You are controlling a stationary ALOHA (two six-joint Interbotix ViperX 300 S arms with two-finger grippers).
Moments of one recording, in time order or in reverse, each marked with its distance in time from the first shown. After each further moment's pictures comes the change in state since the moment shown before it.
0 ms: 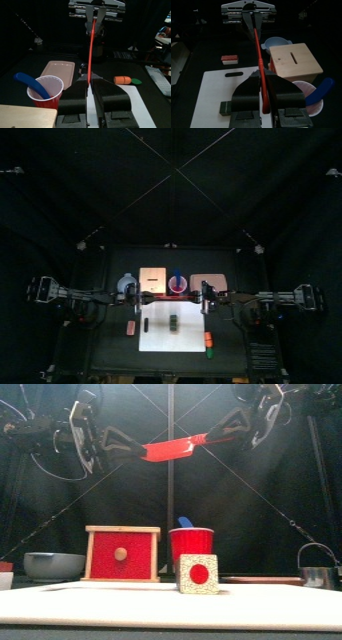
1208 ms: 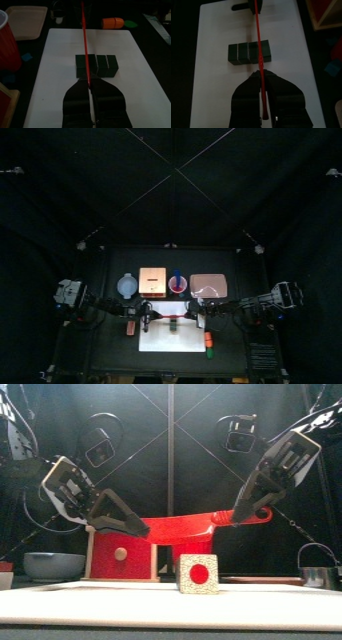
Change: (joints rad) left arm -0.172 0.439 -0.032 -0.078 -0.077 -0.003; right arm 0.127 0.307 0.101 0.144 -0.002 0.009
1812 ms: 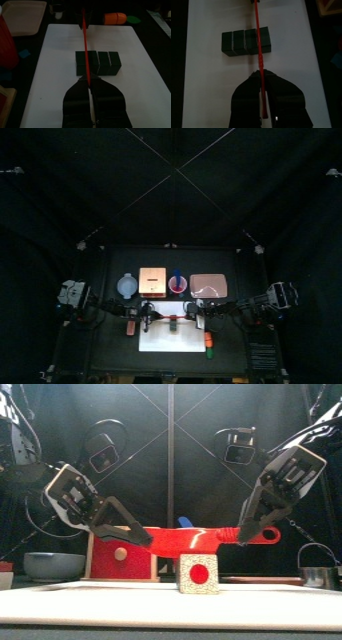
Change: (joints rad) left arm 0.012 0.048 -0.023 -0.006 -0.002 0.002; right arm -0.003 0.083 0.002 0.002 0.006 0.000
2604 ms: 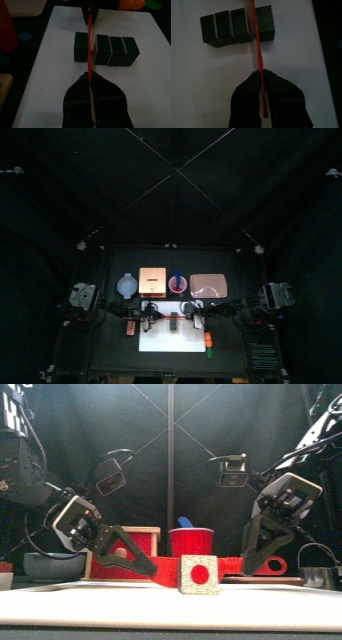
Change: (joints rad) left arm 0.044 0.129 -0.043 -0.078 0.017 0.018; right arm -0.061 0.072 -0.031 0.018 0.101 -0.015
